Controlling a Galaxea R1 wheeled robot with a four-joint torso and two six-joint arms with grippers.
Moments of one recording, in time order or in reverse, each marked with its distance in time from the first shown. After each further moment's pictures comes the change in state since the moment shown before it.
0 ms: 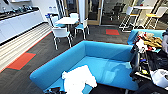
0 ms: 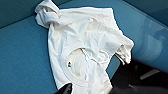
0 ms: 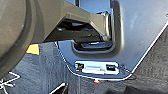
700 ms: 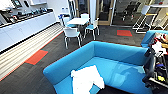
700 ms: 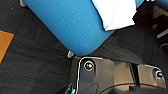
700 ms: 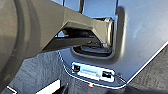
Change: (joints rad) left arm 0.350 -0.020 0.004 0.189 -0.016 0.000; right arm 0.003 0.013 -0.044 0.003 0.026 0.000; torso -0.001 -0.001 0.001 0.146
